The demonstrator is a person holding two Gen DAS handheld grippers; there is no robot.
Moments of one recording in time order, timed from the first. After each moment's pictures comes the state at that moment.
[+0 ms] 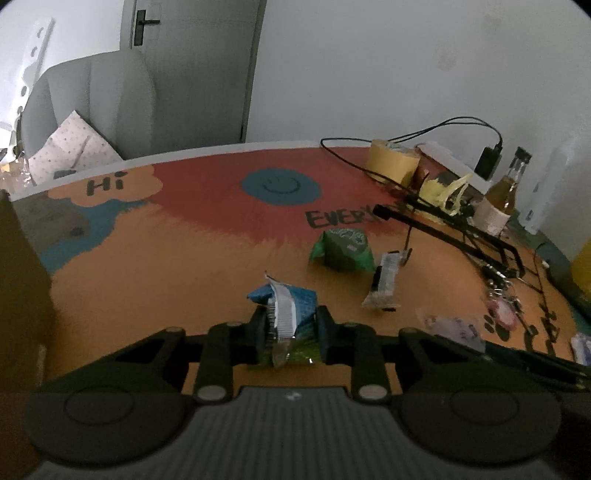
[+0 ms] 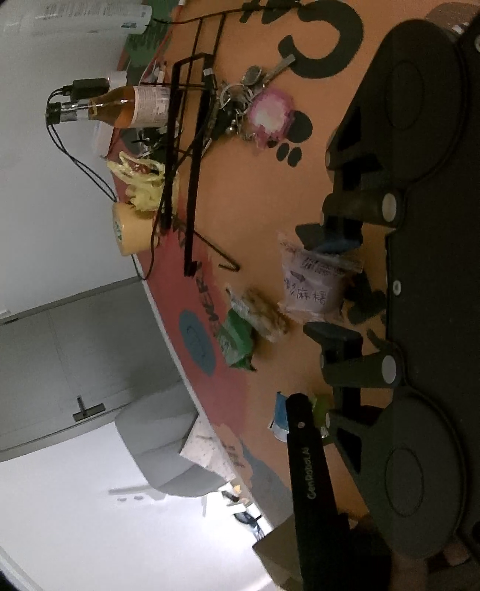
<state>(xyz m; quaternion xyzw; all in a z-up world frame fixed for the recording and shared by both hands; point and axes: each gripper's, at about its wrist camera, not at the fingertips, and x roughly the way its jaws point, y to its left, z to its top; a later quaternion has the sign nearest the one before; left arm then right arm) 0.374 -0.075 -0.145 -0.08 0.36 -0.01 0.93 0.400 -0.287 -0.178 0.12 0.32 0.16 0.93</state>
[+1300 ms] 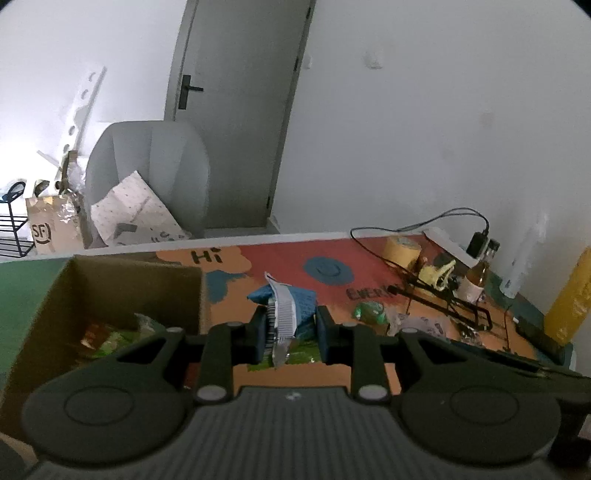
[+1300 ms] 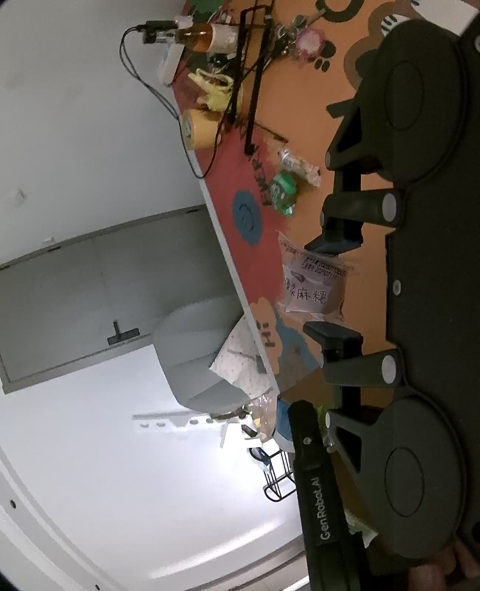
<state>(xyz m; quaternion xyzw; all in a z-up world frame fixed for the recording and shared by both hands) 0.244 -0.003 -0.045 -0.11 0.25 0.03 0.96 0.326 -0.218 -0.096 0.11 0.24 0.24 0.93</state>
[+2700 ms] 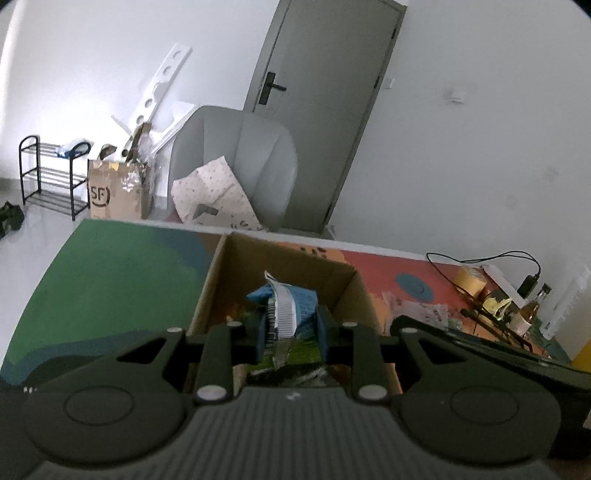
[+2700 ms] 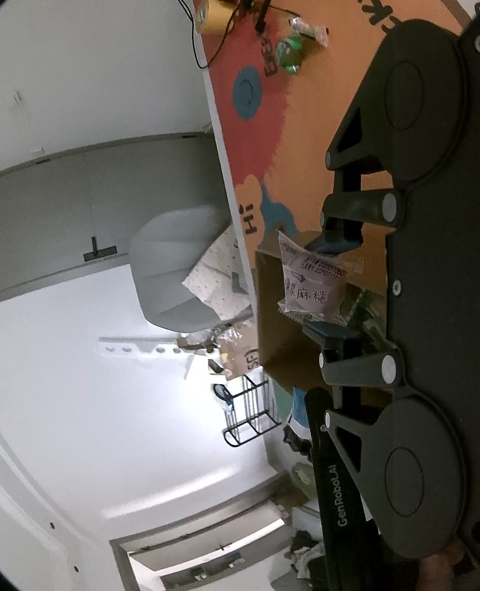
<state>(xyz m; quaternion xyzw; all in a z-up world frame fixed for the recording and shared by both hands) 0.181 0.114 -0.056 -0.18 0.25 0.12 0.94 0.304 -0.097 -0.083 0.06 0.25 0.34 0.90</state>
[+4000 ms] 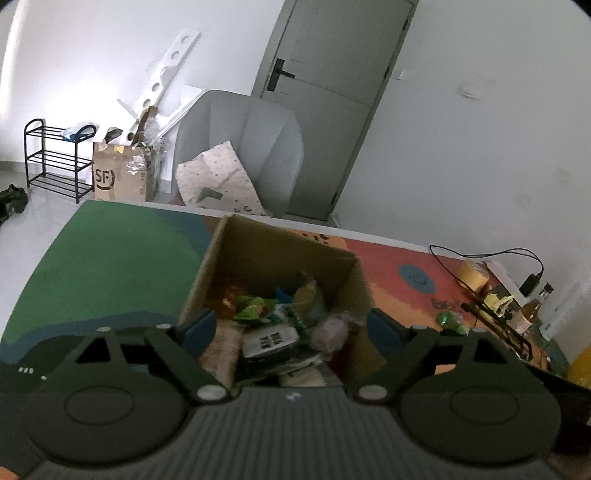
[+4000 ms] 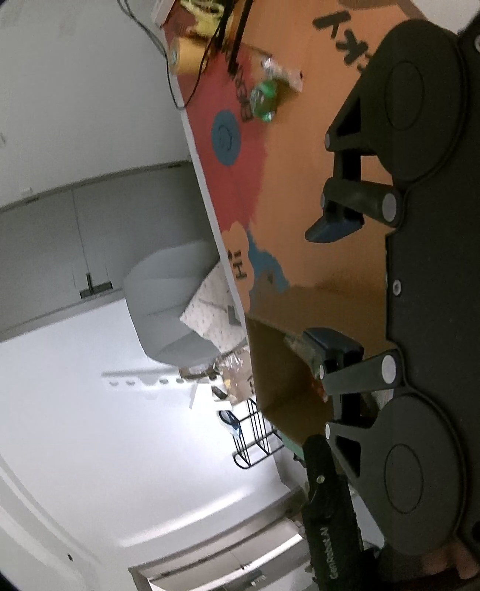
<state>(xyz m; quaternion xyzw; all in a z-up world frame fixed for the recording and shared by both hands) 0.189 0.107 -0.057 -0.19 0.26 0.12 0.94 0.312 -0.147 -0.094 0.09 0.27 0.29 0.91</state>
